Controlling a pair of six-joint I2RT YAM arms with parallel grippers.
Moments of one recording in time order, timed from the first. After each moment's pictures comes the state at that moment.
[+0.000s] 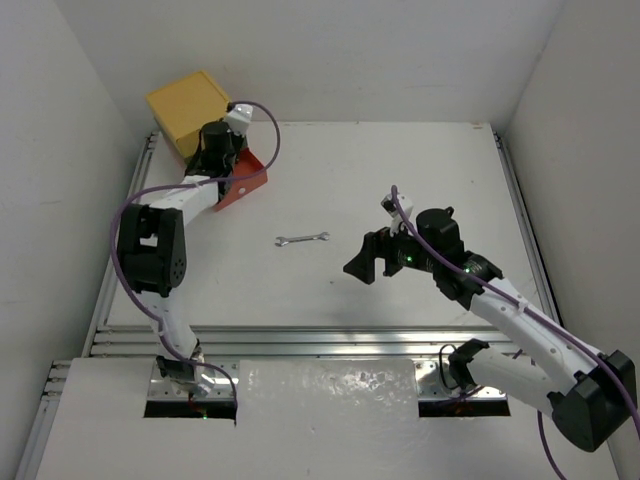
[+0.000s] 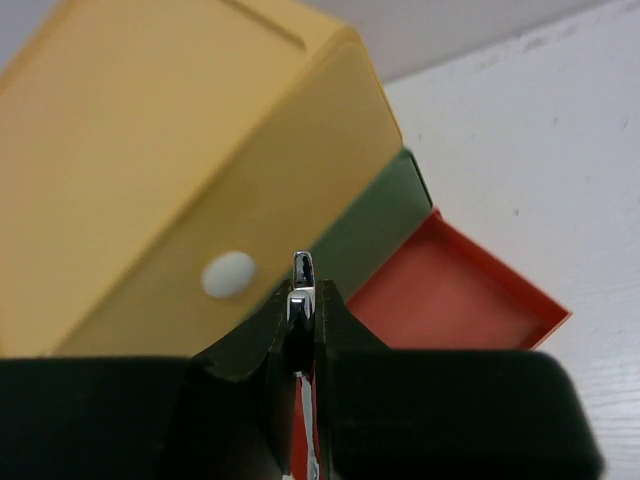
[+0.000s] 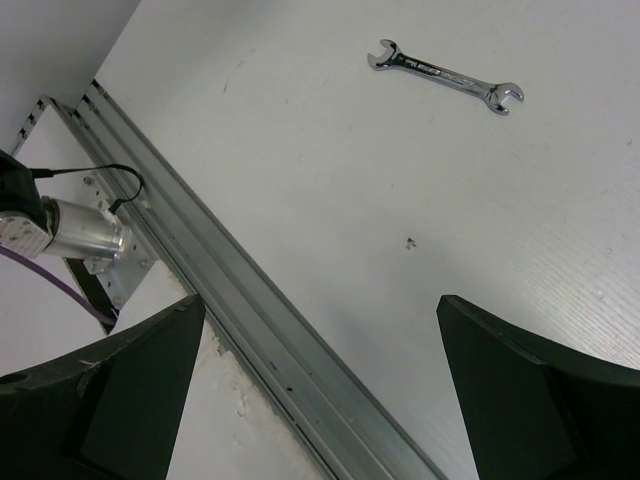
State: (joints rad) left arm -0.11 1.88 1.35 0.29 -0.23 0.39; right arm 0.55 0.97 0.69 -0.20 -0.40 0.31
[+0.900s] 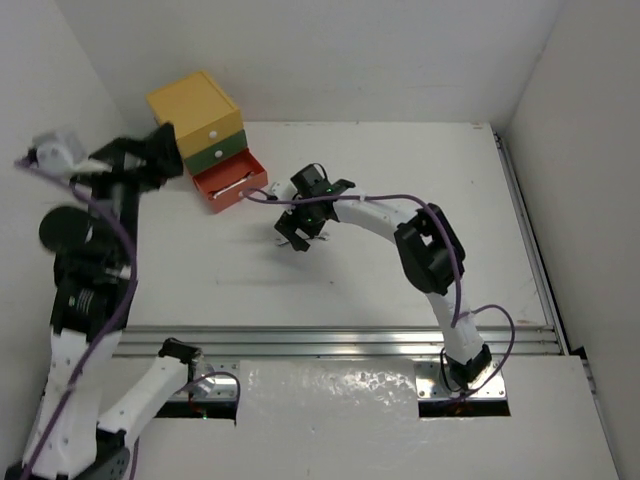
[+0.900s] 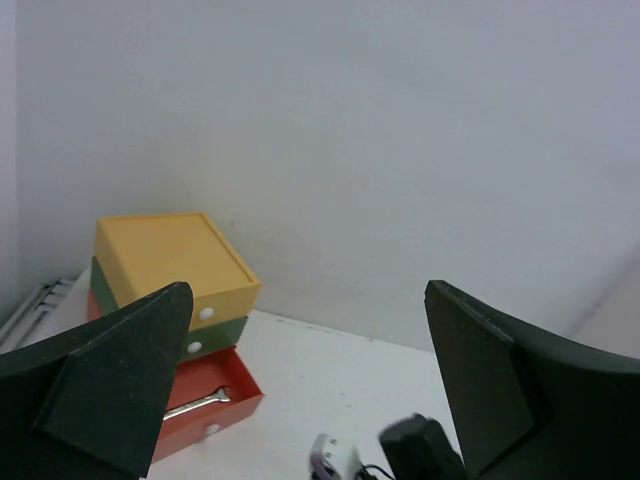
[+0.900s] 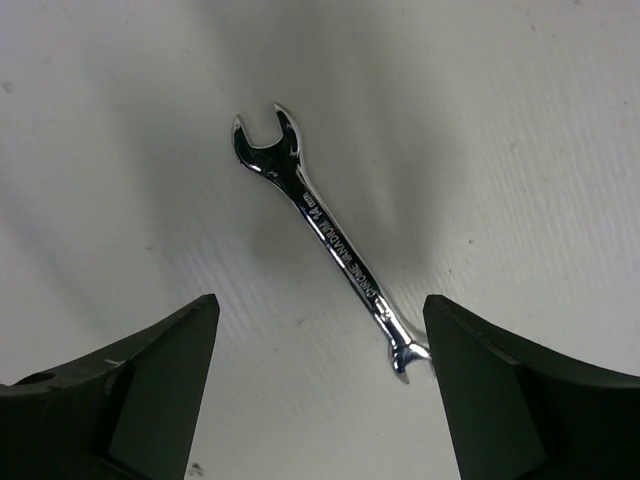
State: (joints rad) left arm -0.19 0.83 1.29 -0.19 -0.29 -0.30; right arm 0.70 2.20 1.69 -0.51 -0.21 -0.32
